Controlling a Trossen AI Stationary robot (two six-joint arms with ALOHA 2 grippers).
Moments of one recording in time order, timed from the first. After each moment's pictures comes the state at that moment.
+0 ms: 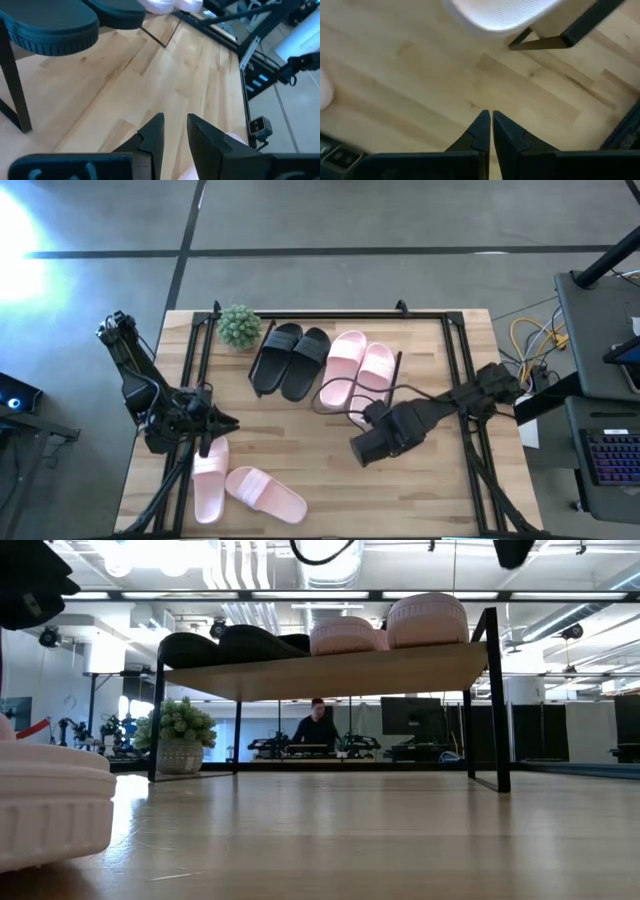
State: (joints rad) left arm -0.98 0.63 0.58 -0.67 -0.86 -1.16; right arm 0.43 1.86 1.88 -1.57 0.11 1.47
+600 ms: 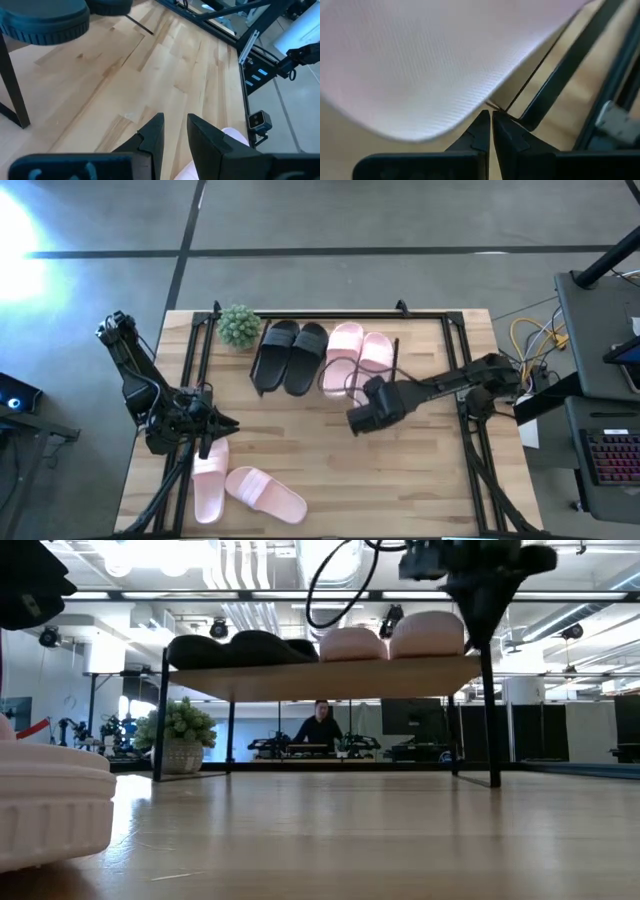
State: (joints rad) left arm -0.98 0.64 0.58 -0.66 -0.84 -1.14; right arm 0.25 1.82 1.65 -1.57 0.30 1.34
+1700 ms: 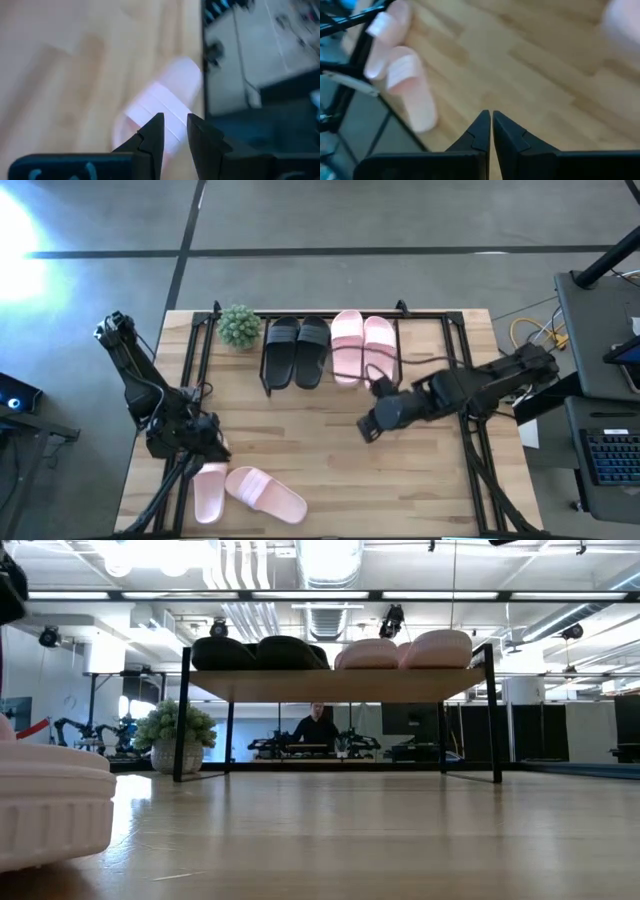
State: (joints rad) left arm -0.98 0.70 0.58 -0.54 -0.42 -1.14; right arm 0.35 1.51 1.53 -1.02 0.21 1.30
